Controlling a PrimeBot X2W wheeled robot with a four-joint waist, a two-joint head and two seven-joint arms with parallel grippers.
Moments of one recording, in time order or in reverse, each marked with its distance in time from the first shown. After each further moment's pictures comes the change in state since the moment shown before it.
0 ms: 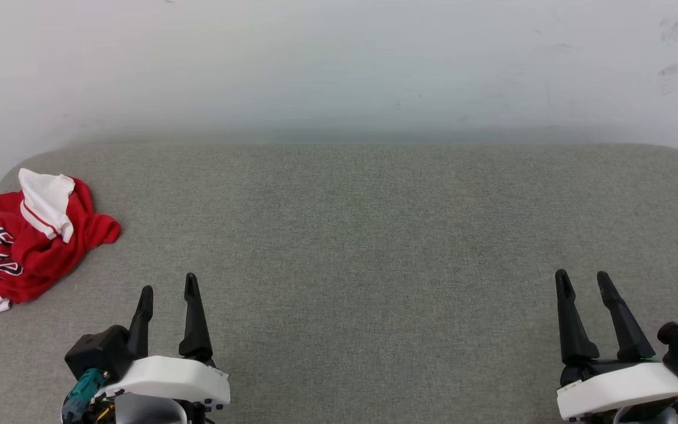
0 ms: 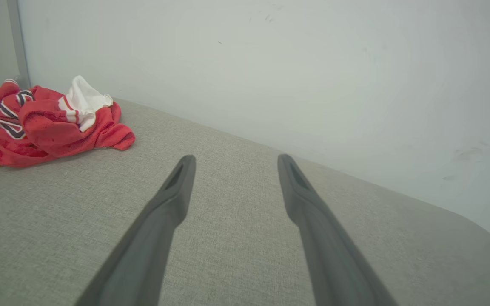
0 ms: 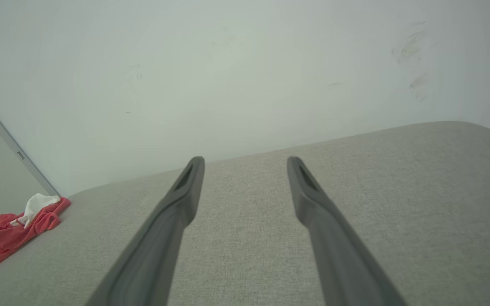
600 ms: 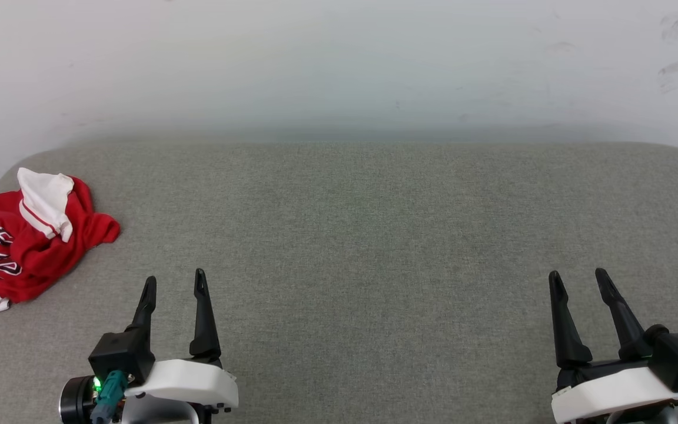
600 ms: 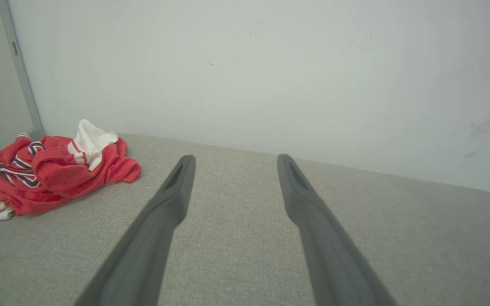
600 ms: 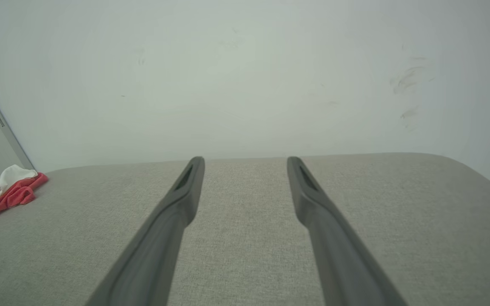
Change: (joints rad) left arm 0.002 0.017 -0.040 -0.016 0.163 0.026 -0.040; right arm 0.006 0.000 0.006 -0.011 -0.167 0.000 -0.040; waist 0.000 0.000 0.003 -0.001
